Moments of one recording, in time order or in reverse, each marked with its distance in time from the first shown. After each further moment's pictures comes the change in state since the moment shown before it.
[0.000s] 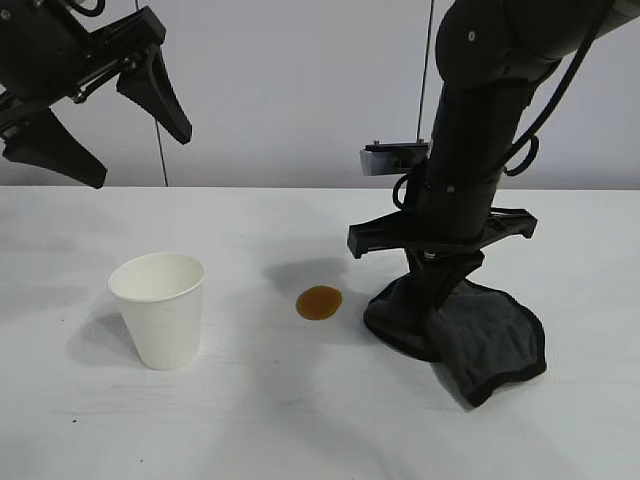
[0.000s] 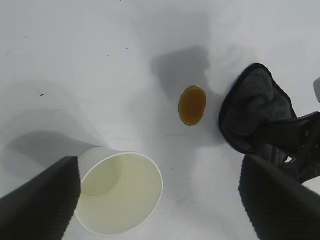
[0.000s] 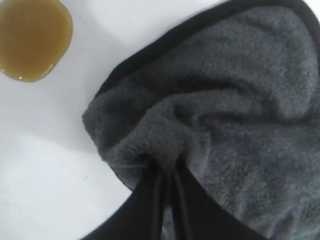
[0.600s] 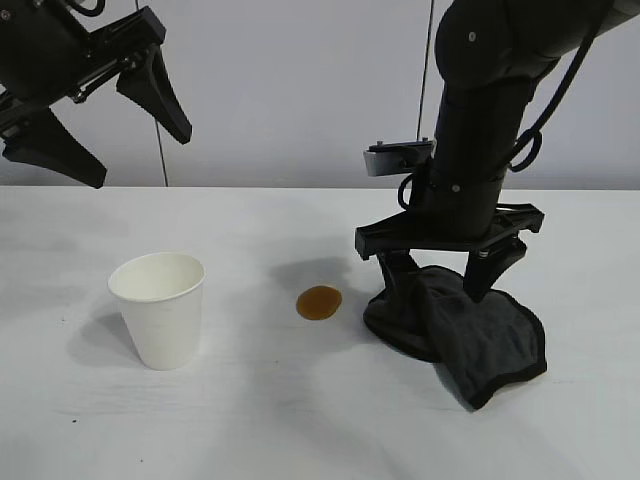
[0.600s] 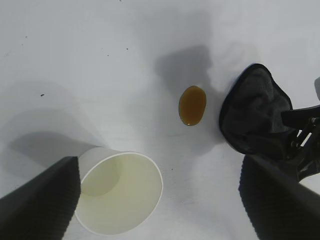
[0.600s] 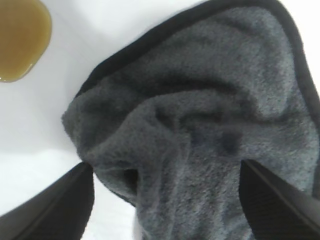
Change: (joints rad) left arm 0.000 0.000 0.000 0.000 0.000 0.000; right arm 0.000 0.004 0.000 -0.083 -0.010 0.046
